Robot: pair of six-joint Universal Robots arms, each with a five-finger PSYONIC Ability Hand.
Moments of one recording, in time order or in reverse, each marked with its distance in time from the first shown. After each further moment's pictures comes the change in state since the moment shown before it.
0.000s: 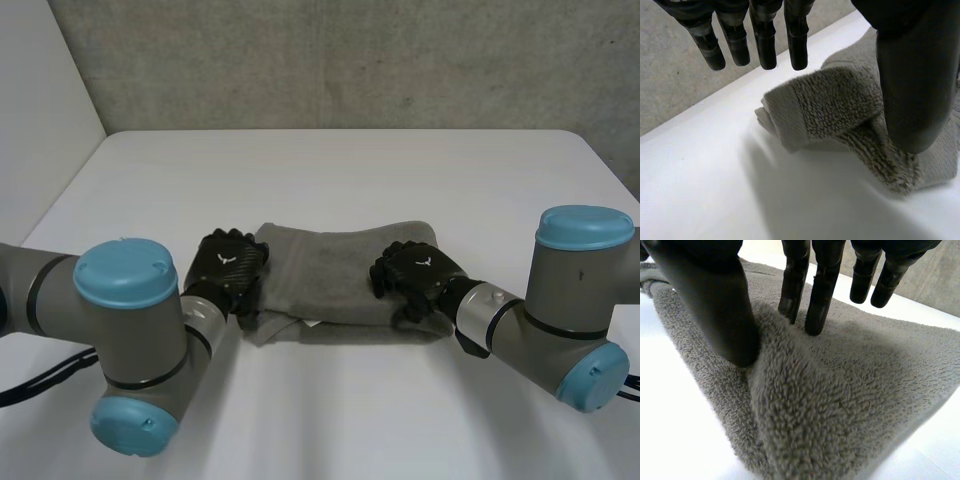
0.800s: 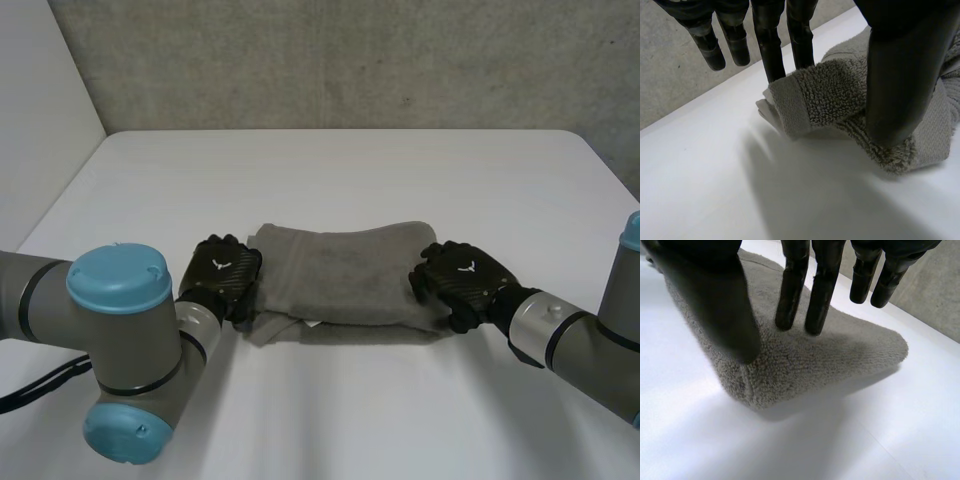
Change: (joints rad) left arm 0.008 0.016 -0.036 0.002 -0.001 -0.002; right arm -0.151 -0.207 0.225 0.007 -0.085 -0.203; left_hand 0.242 0.257 0.000 0.000 0.248; right_hand -0.184 -0.185 0.000 0.000 -0.177
